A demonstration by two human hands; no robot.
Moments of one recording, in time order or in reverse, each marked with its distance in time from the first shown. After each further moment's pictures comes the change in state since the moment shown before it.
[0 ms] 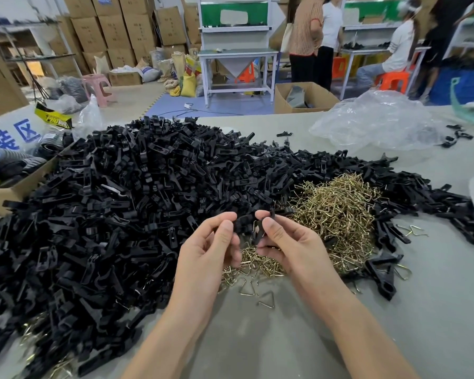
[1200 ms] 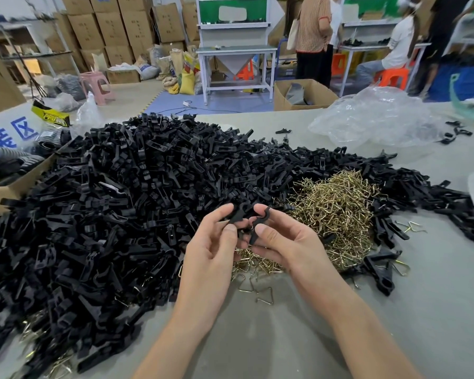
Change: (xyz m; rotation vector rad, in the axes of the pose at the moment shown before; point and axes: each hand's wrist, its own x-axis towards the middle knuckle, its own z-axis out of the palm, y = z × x) left_hand -0.008 -0.001 0.007 0.184 -0.013 0.122; right_hand -0.001 0.002 -0.004 0.000 -0.066 0.007
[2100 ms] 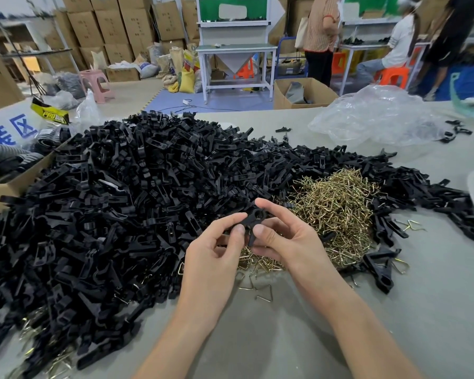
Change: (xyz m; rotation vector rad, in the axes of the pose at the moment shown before) left_hand -0.003 0.000 0.002 0.184 0.033 0.012; right_hand -0.001 0.000 -0.001 -0.071 -0.026 -0.037
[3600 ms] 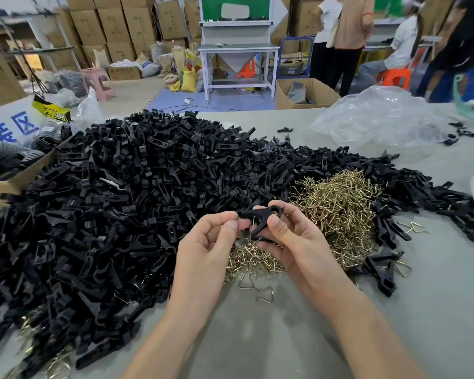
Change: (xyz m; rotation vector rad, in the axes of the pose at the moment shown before) left_hand 0.002 0.008 -0.007 -0.151 0.016 -0.051; right_hand 0.004 -0.003 -0.002 0.277 0.006 0.019
